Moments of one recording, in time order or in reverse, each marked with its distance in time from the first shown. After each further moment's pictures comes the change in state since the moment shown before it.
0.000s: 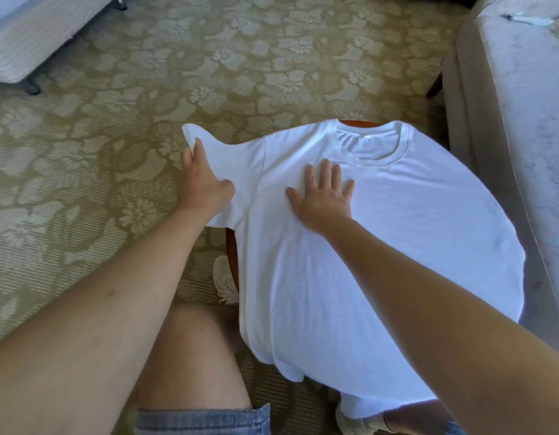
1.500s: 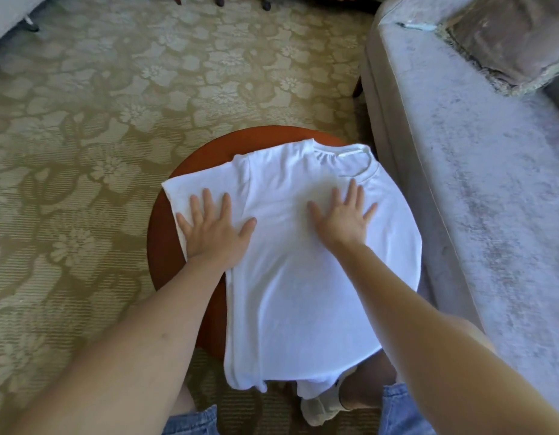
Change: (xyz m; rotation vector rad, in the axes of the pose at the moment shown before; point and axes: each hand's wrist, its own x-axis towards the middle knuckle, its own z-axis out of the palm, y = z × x) left_hand -0.077 0.050 0.113 0.602 -0.229 0.260; right_hand -0.072 0.148 -0.018 0.147 0.168 0.372
